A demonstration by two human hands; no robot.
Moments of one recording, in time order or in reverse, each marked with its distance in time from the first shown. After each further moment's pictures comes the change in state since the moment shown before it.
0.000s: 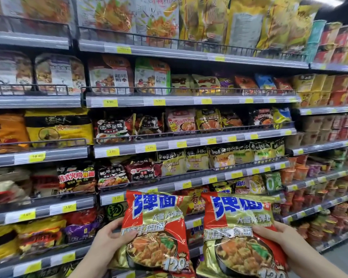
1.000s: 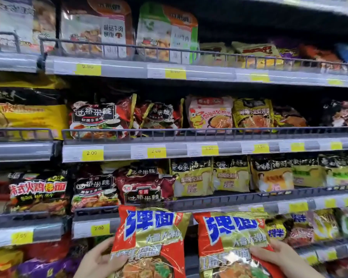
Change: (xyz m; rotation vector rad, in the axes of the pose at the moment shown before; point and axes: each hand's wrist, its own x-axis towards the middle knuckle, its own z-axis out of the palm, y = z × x) left_hand 0.225 -0.115 -0.040 0.091 0.129 -0.010; right_hand 0.314 0.010 0.040 -0.255 -0.288 0.014
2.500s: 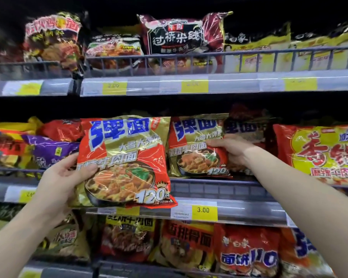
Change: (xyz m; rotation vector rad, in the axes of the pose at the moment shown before) left_hand 0.040 -0.234 -0.050 -0.082 0.427 0.493; right_hand 0.342 0.094 0.167 0.008 -0.235 -0.466
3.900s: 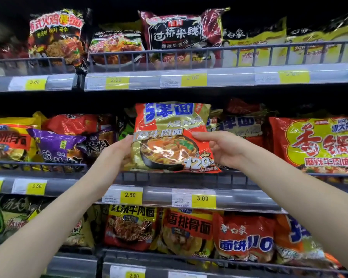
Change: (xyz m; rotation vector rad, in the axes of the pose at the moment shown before) left_hand 0.025 -0.004 0.060 0.120 -0.198 -0.045; right_hand -0.071 -0.013 0.045 0.165 -0.206 -0.002
